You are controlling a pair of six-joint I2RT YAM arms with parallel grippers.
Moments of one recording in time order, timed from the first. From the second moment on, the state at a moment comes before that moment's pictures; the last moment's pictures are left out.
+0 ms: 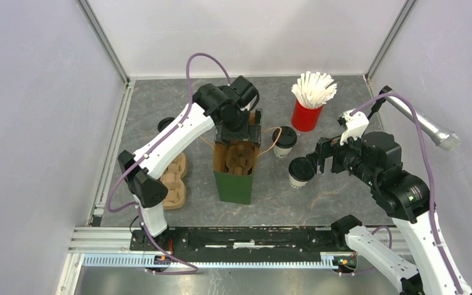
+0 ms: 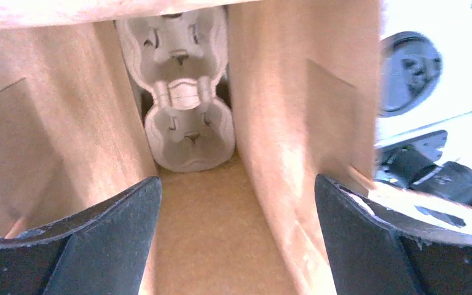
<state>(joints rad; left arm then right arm) -0.81 1.82 1.99 -1.37 -0.02 -0.65 0.44 0.71 1.17 -0.93 -0.02 0.13</state>
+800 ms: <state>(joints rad) -0.48 1.57 2.17 -1.16 0.27 -0.32 0.44 0.81 1.16 -0.81 0.01 0.23</state>
